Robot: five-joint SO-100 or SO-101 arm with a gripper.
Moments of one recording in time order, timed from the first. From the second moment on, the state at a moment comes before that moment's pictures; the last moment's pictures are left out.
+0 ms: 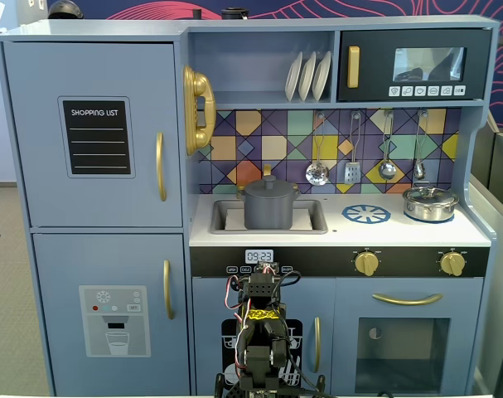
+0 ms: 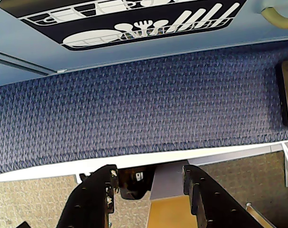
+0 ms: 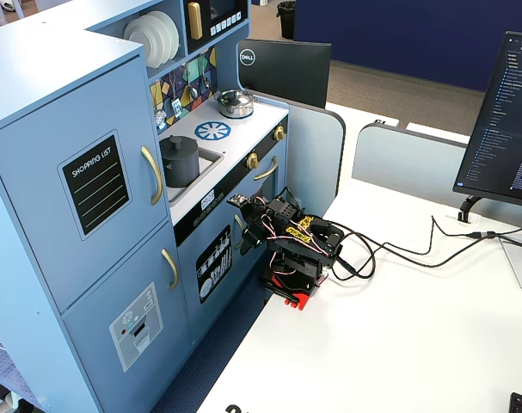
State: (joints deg) arm 0.8 182.5 172.0 77.2 -87.2
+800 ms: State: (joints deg) arm 5.1 179.3 155.1 79.0 -87.8
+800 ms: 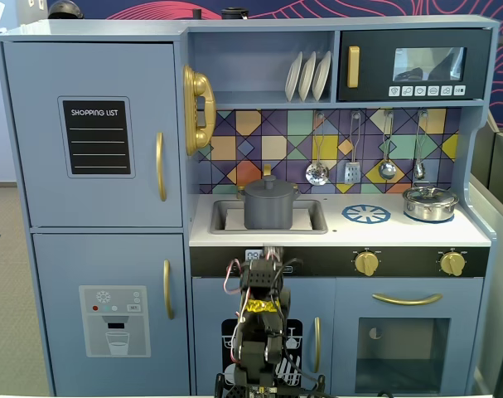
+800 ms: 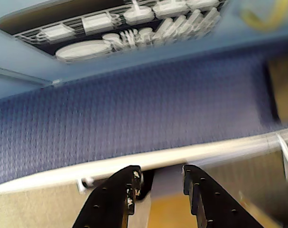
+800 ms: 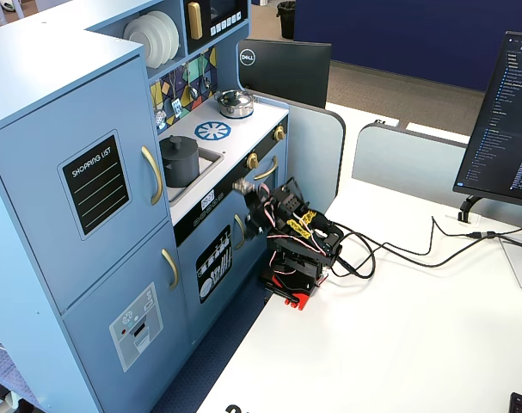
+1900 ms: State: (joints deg) arm 1.8 146.4 123.8 13.7 -90.7
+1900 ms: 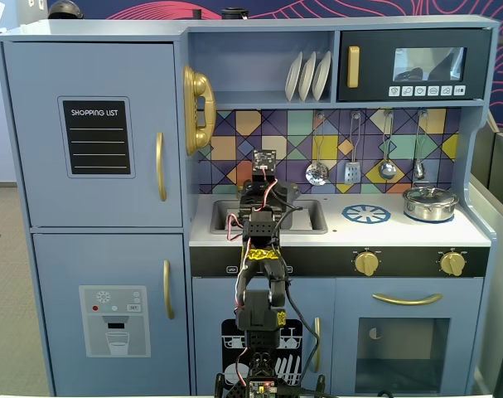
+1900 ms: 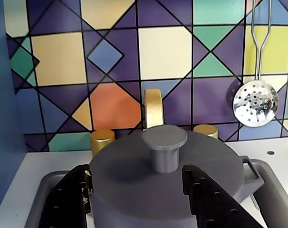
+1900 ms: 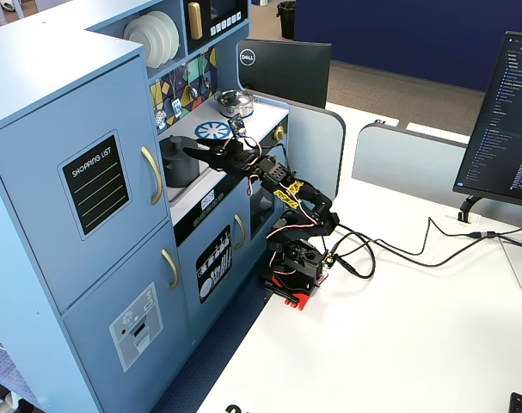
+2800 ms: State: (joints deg) arm 4.1 118.3 111.2 3.0 -91.0
